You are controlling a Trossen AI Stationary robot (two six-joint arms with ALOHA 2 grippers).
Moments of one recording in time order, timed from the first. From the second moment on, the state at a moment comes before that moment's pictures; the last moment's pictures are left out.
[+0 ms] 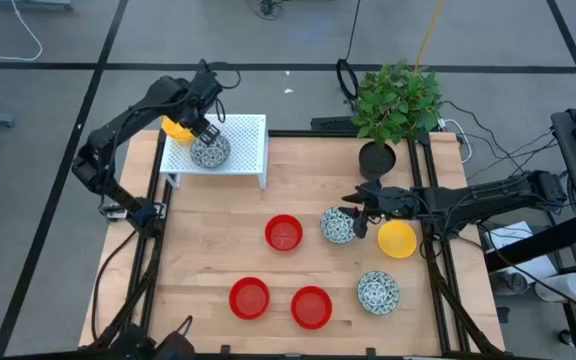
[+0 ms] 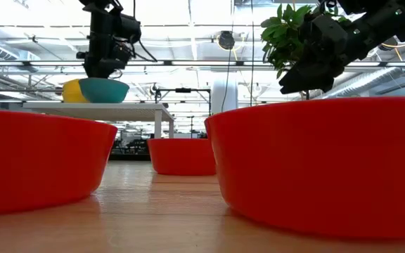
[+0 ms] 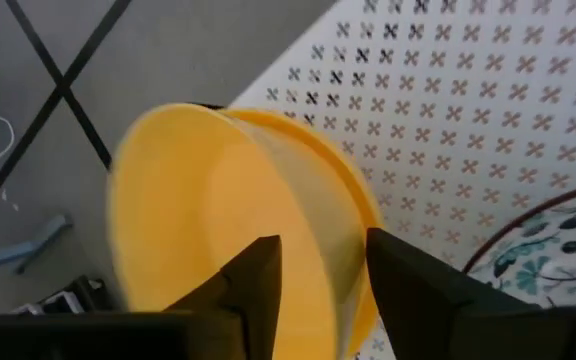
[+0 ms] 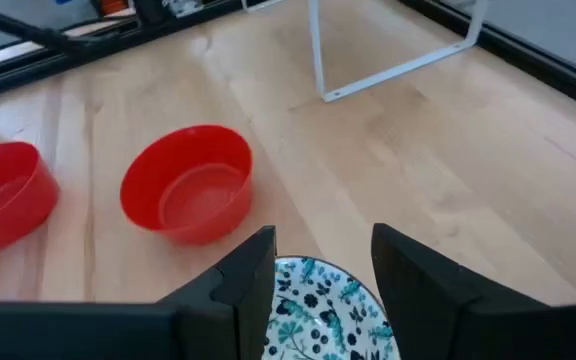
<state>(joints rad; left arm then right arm) 0.86 1.54 1.53 -1.34 -0.37 0.01 0.04 0.98 0.50 -0.04 0.28 0.38</state>
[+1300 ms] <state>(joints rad) 0.39 1.45 1.77 -1.20 0.12 -0.15 0.19 1.41 0.71 -0.50 0.16 -0.15</state>
